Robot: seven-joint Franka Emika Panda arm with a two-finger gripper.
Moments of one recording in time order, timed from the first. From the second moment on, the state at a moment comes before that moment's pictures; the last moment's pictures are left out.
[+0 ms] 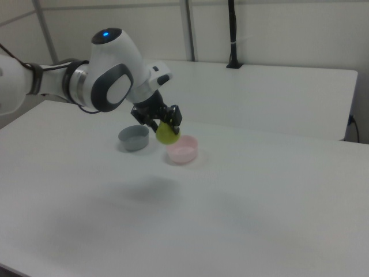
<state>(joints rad) 0.13 0.10 -0.24 -1.93 0.02 2.43 -0.28</state>
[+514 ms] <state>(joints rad) 0.13 0.00 -0.23 -2.10 0.02 2.37 -0.31</state>
